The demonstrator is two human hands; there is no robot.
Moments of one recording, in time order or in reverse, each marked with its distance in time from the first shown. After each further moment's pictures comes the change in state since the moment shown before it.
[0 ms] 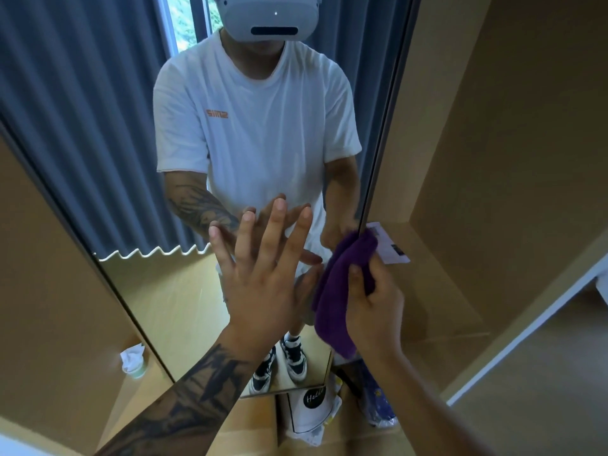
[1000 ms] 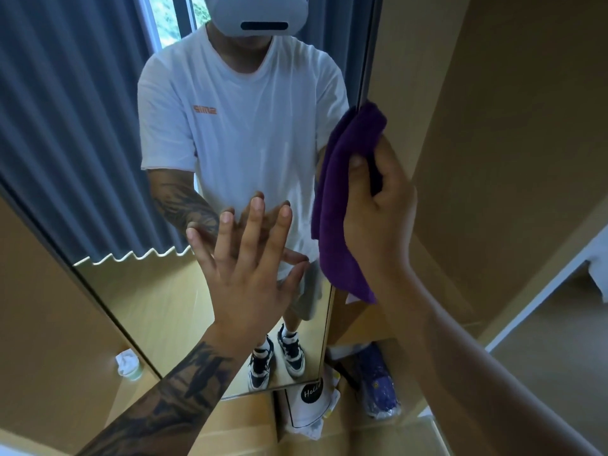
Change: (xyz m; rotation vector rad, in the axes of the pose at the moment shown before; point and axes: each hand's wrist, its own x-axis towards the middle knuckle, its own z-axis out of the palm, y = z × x) left_hand -0.003 0.001 0.007 0.028 0.024 0.002; right_hand 0.080 -0.090 -0.021 0.063 0.169 -0.333
